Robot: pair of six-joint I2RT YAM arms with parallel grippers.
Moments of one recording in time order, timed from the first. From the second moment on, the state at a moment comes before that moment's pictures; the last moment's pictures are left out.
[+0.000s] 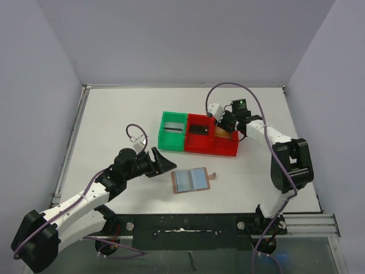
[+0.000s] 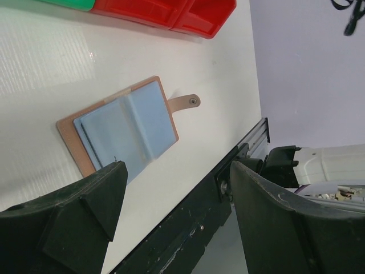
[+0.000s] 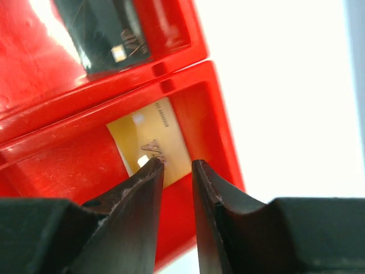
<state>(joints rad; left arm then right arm) -0.63 0.92 0.39 0.14 0.30 -0.98 0.24 1.78 1.18 -0.29 -0.22 -0.95</state>
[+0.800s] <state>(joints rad) -0.61 0.84 0.40 0.07 0.21 -1.02 0.23 0.82 0.72 -0.02 0.04 0.26</state>
